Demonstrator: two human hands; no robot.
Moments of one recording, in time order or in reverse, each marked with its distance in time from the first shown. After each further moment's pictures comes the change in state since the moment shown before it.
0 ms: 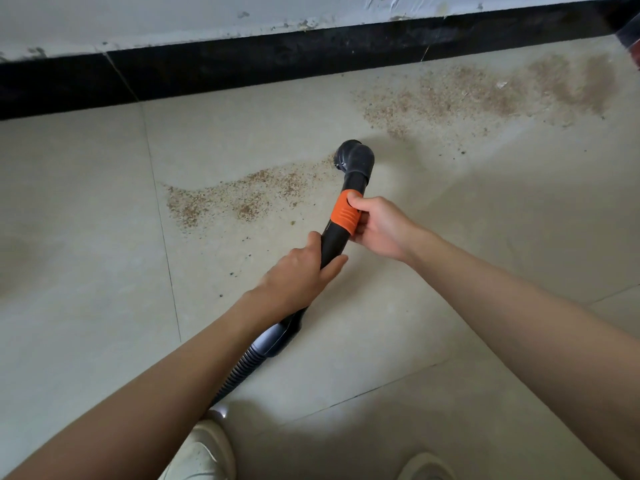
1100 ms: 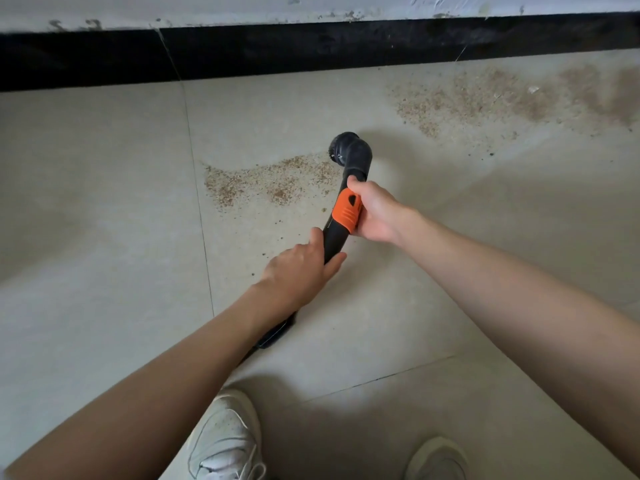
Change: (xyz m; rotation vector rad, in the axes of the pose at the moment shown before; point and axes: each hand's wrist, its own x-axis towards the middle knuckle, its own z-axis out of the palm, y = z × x) left_hand -0.032 -0.030 -0.018 0.211 0.043 -0.053; right_hand 0.011 0.011 0.062 -0.132 0.123 0.086
